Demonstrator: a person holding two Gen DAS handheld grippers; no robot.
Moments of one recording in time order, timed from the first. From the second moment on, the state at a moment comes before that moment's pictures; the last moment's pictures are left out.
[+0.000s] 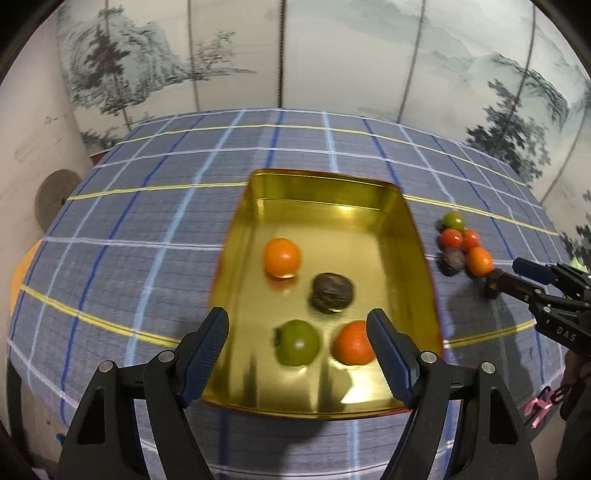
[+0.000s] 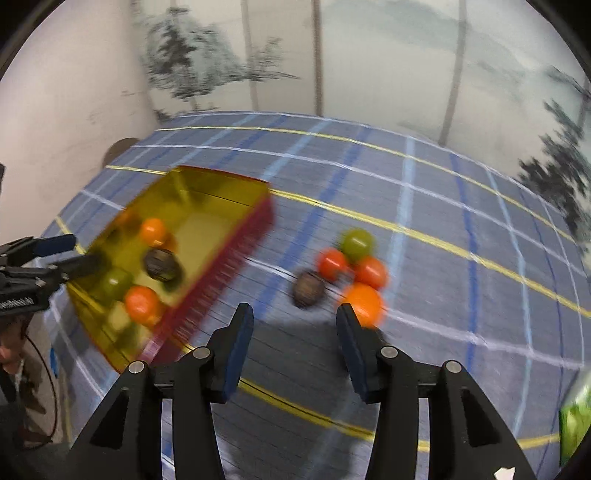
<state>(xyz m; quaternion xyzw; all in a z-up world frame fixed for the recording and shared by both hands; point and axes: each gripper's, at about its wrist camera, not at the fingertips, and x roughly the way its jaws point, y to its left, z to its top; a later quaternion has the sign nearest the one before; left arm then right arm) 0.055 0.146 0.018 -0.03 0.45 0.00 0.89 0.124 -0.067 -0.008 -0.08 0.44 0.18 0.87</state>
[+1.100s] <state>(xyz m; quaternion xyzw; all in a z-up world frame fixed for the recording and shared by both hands) 0.076 0.065 0.017 -0.01 0.46 -0.07 0.88 0.133 -0.106 -0.066 -0.03 0.47 0.12 0.87</state>
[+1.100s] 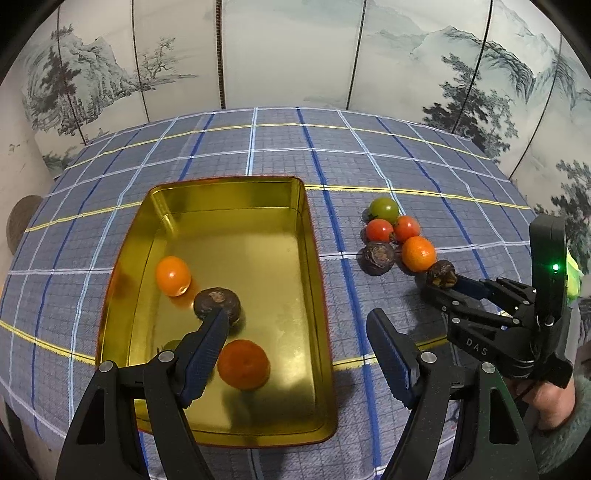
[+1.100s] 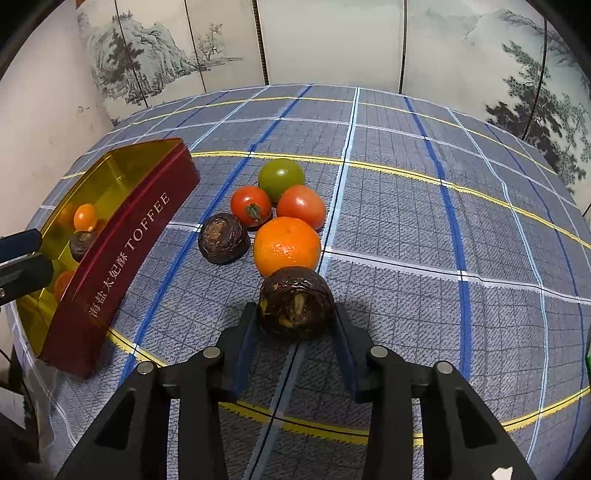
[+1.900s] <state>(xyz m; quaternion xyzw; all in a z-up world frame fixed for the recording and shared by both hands) 0.093 0.012 0.017 0.00 0.45 -0.12 0.88 0.155 -0.196 -0.066 0.00 0.46 0.03 0.89</state>
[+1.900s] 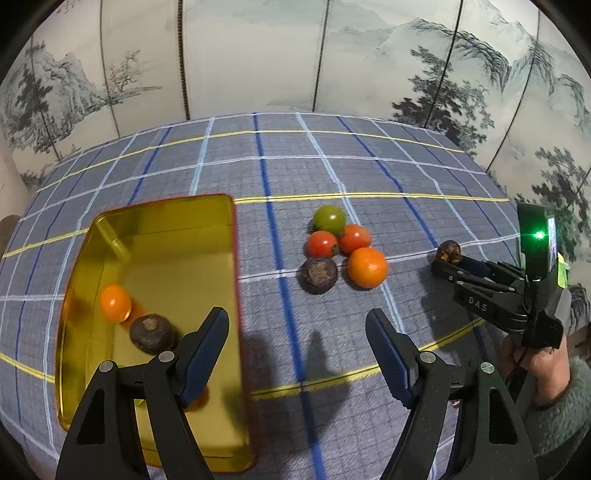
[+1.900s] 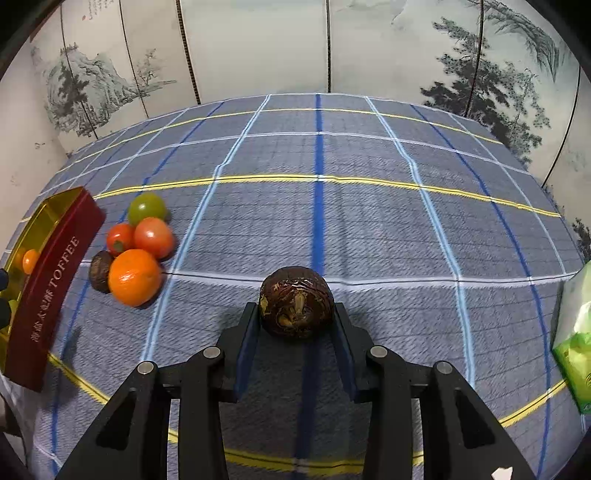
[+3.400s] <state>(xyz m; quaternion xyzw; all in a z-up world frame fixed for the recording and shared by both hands) 0.155 -0.026 -0.033 -0.01 0.52 -0.14 0.84 0.170 -0.219 -0.070 -0.03 0.44 0.04 0.90</state>
